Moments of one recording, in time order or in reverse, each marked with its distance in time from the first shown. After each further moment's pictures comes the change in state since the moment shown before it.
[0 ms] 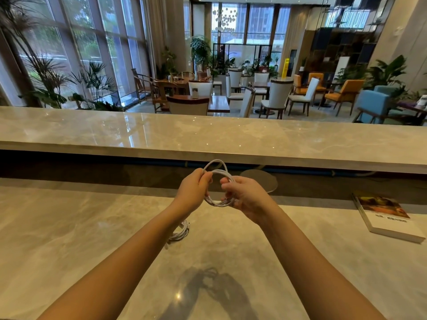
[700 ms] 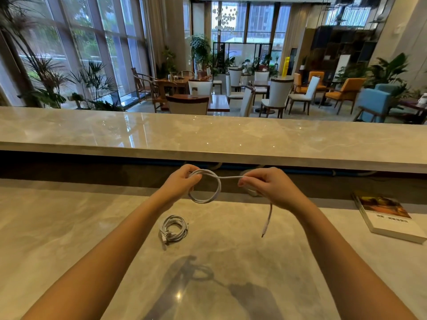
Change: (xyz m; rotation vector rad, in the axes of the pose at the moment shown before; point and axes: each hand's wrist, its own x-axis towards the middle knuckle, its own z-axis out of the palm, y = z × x) left_hand 0.021 -0.012 -0.026 0.018 -0.126 -0.098; right_hand -0.011 -0.029 -0.051 -0.879 -0.003 -0.388
